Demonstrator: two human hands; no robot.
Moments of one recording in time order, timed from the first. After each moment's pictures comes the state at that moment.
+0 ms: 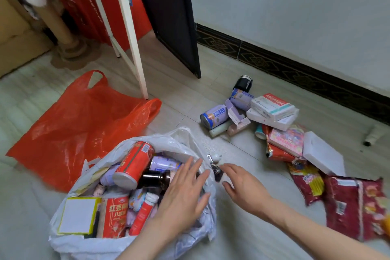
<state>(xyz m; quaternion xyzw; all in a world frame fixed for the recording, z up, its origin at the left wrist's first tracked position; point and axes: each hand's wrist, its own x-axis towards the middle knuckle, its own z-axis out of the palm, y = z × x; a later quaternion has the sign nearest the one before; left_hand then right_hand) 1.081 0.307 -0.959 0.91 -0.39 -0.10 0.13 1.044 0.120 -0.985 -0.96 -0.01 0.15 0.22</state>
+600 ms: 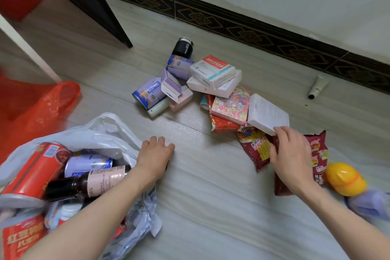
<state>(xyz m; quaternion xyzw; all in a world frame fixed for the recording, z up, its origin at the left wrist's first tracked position) 1.128 0.185 -1.043 0.87 -0.40 -0.25 -0.15 0.950 -0.060 -1.008 -0.94 0.33 0.01 0.04</state>
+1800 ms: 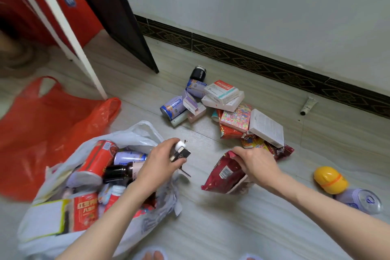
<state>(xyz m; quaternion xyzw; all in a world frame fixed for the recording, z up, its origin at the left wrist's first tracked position) 1.093 0.249 -0.931 0.89 -0.26 -0.17 0.32 0.972 0.029 -0.916 -0.99 0.08 0.08 0.09</state>
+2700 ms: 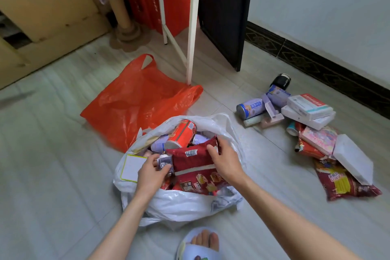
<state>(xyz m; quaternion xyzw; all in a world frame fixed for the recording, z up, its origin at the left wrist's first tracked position) 1.080 0.461 -0.954 0.87 0.19 -0.16 0.43 1.078 0.259 -0.934 -0.83 0.17 0.09 0.52</state>
